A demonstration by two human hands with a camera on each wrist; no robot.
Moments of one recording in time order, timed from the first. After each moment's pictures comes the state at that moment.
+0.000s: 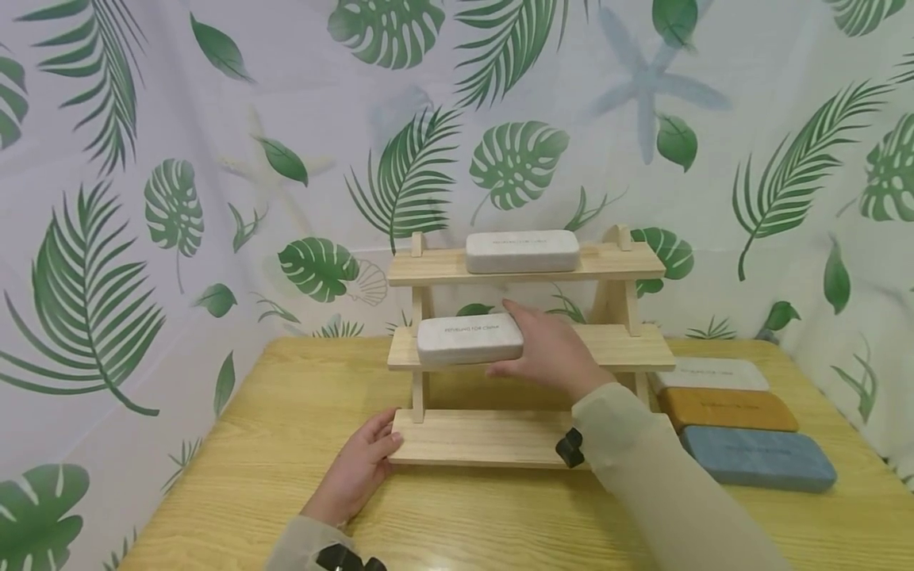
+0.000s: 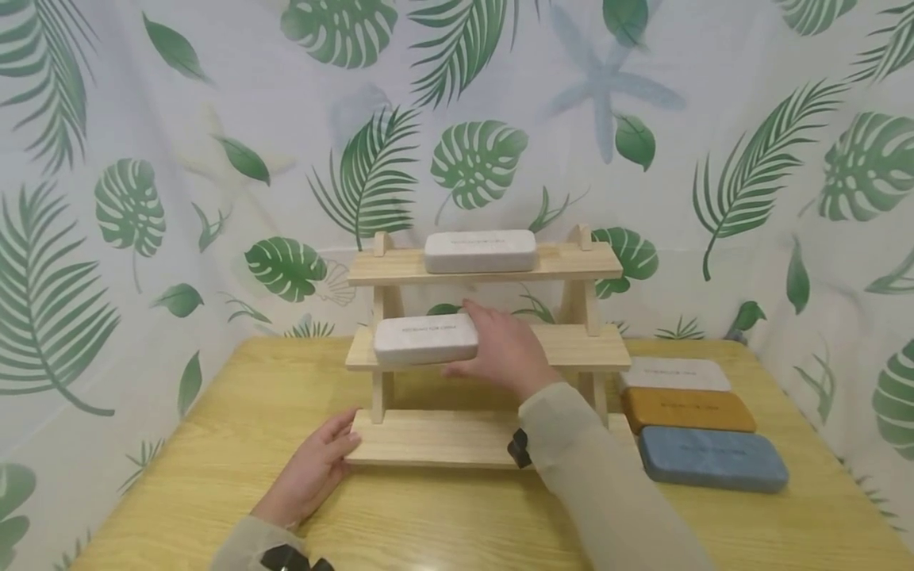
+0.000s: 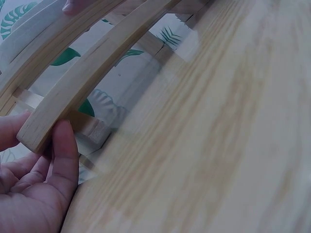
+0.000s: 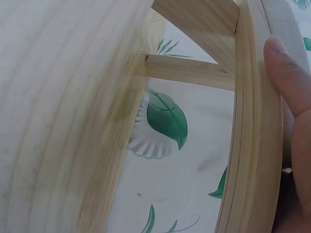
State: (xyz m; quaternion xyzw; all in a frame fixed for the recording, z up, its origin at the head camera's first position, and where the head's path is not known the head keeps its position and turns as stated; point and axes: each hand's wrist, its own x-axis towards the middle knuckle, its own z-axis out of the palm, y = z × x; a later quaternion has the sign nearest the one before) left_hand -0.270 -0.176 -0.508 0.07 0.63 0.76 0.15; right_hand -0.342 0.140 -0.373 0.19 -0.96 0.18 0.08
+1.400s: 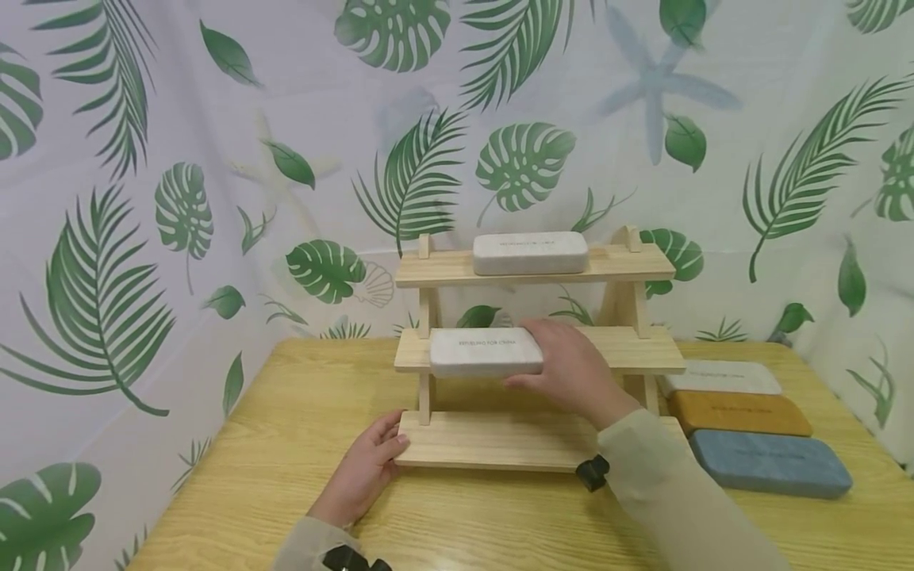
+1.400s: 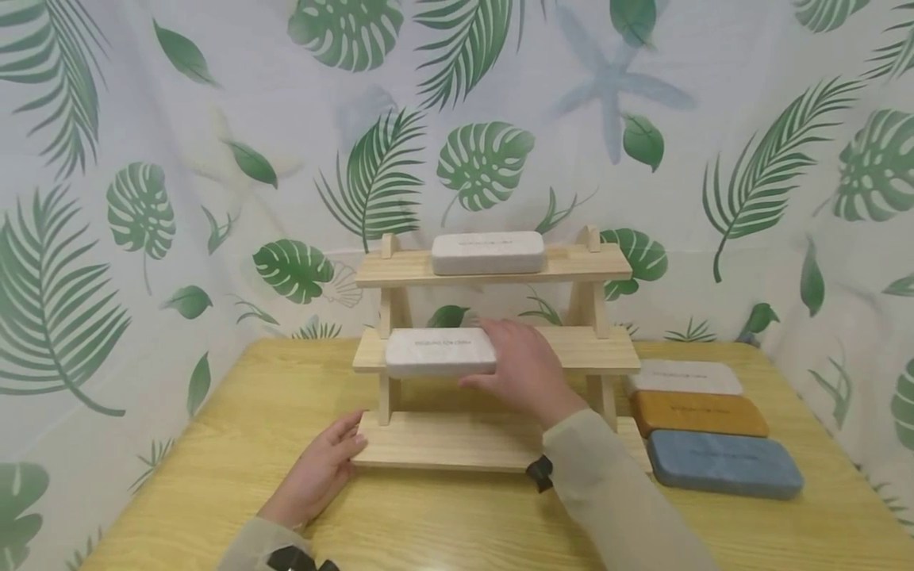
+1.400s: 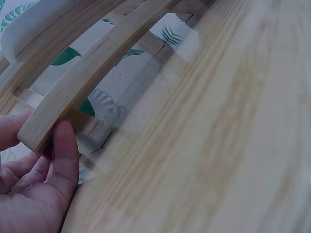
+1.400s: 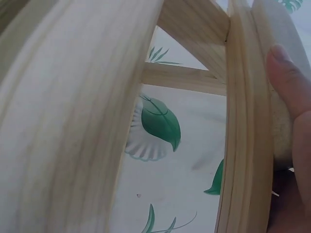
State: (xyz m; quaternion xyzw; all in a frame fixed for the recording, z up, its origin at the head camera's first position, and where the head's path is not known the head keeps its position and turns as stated) left_hand -0.269 -0.176 -0.505 0.08 0.63 0.76 0.15; right_hand -0.318 0.153 -0.386 0.21 -0.95 0.18 0.14
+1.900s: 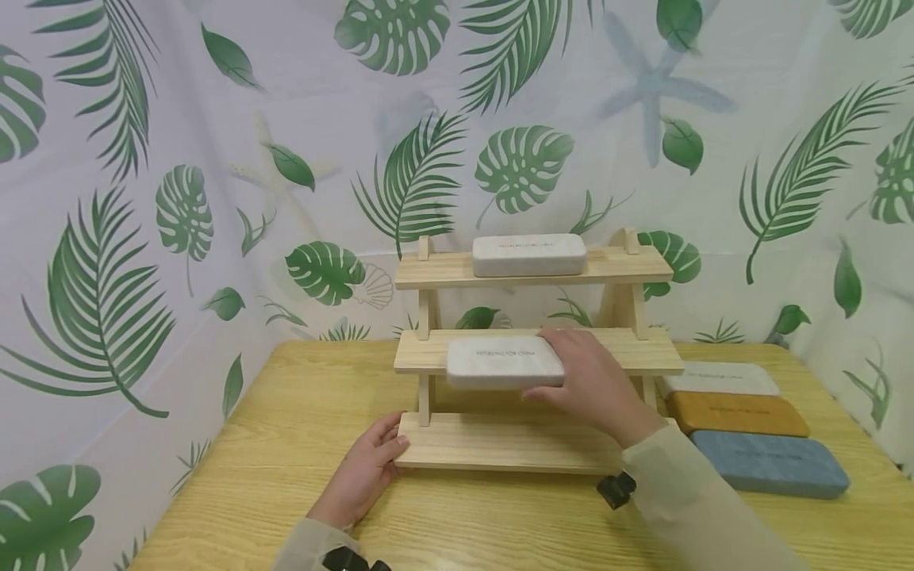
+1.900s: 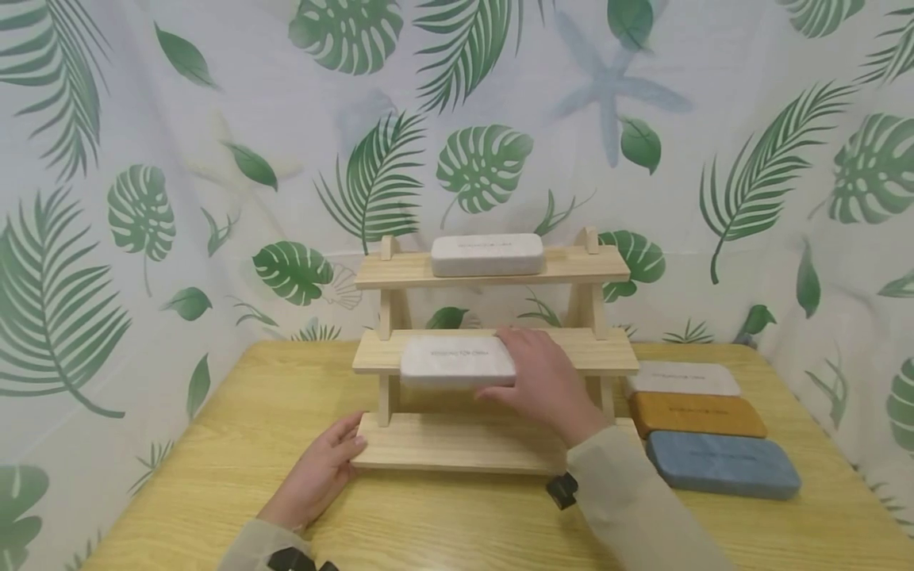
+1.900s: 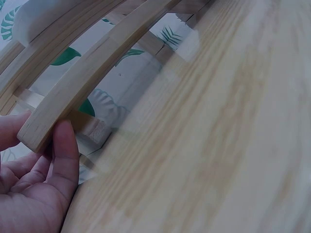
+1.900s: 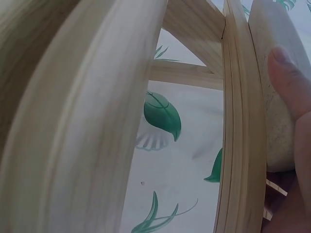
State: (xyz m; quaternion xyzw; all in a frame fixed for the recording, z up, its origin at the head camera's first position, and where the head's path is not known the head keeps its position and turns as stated) left_hand -0.270 -0.176 -0.508 0.09 0.63 0.76 0.15; right_hand -0.300 0.177 -0.395 0.22 -0.94 0.19 0.17
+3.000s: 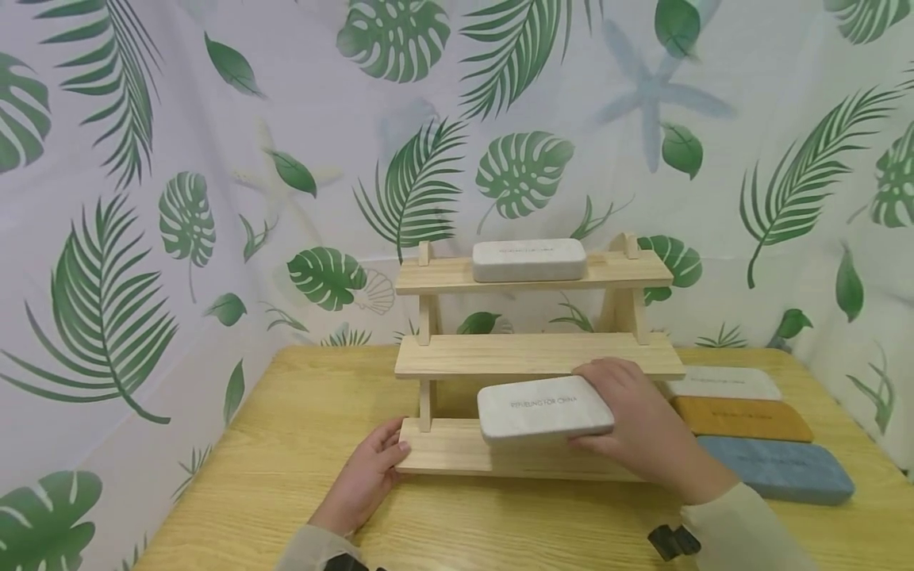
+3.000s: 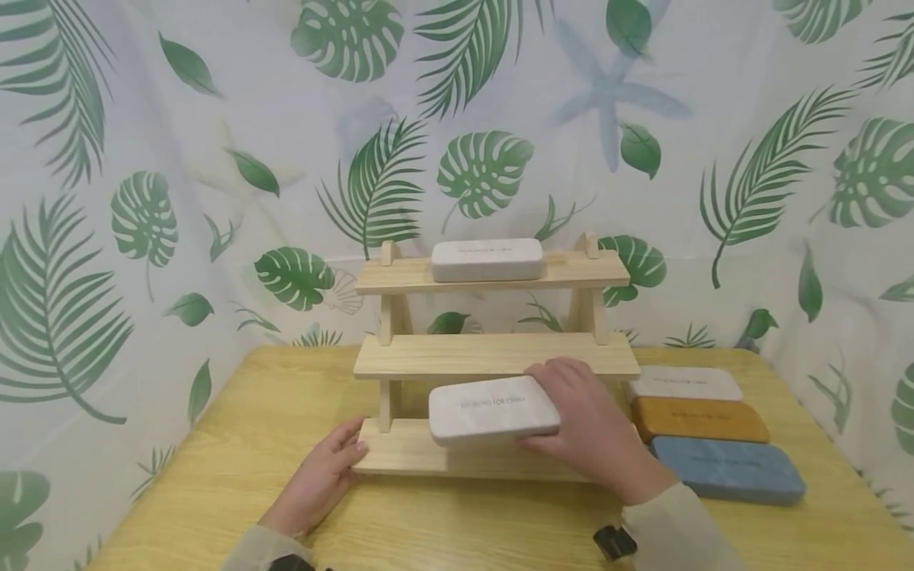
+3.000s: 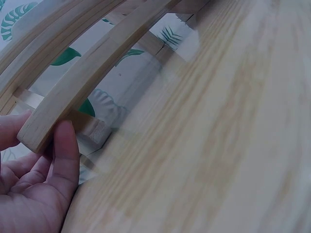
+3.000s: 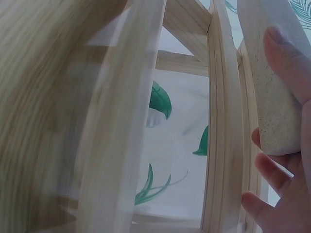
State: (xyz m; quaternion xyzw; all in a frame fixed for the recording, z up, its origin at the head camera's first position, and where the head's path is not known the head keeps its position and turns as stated) left_hand -0.269 -0.175 -0.507 0.09 0.63 0.76 0.15; right_hand -0.250 0.218 -0.406 0.26 -0.92 0.19 0.21
